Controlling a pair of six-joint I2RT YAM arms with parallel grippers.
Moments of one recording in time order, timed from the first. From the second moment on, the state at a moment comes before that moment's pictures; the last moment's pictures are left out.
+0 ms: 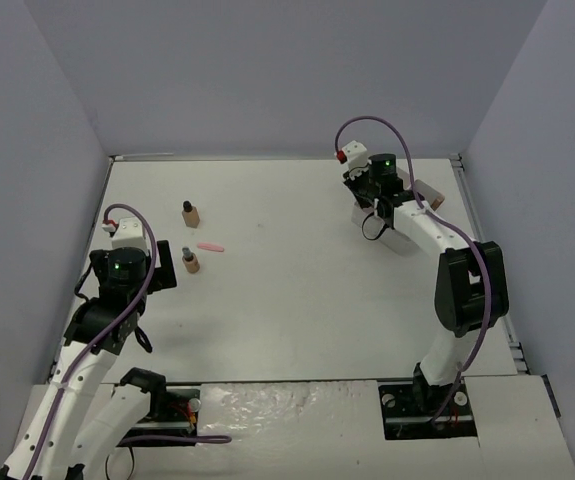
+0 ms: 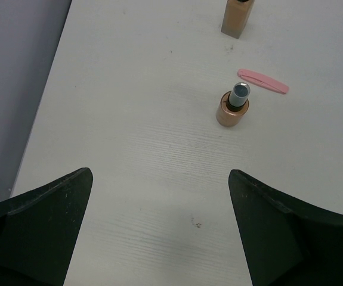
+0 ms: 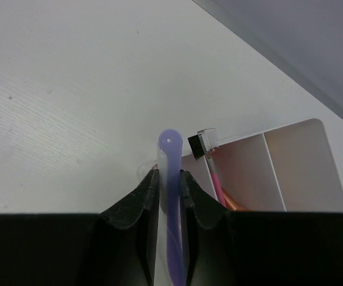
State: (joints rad) left arm -0.26 0.69 0.81 -0.69 -0.43 -0.20; right arm 0.24 1.77 1.29 -0.08 -0.04 -0.41
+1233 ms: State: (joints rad) left arm -0.26 0.69 0.81 -0.69 -0.45 -0.19; right arm 0.18 1.85 1.23 -0.07 -0.05 -0.48
